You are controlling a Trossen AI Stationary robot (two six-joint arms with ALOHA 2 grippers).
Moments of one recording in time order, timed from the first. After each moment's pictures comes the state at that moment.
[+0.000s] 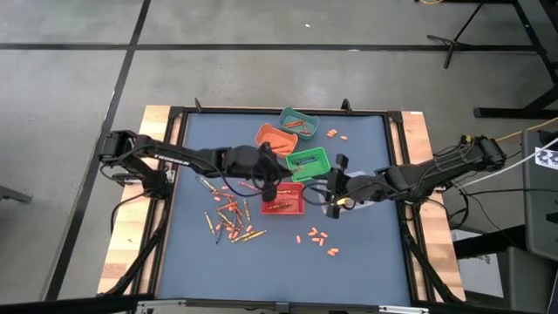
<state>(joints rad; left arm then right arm) 0.02 1.53 0.95 0.23 -0.11 -0.11 0.31 1.22 0.92 -0.25 0.50 0.09</state>
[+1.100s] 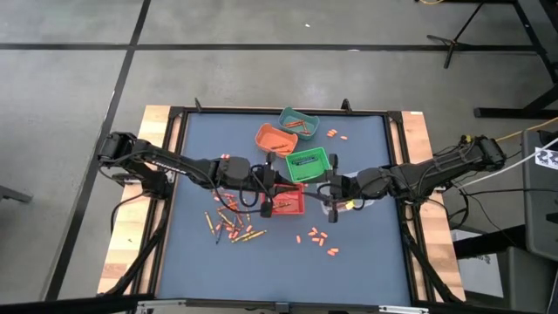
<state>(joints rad) -0.10 1.53 0.95 0.44 -0.11 0.09 0.31 1.22 0.92 0.06 0.32 -0.12</state>
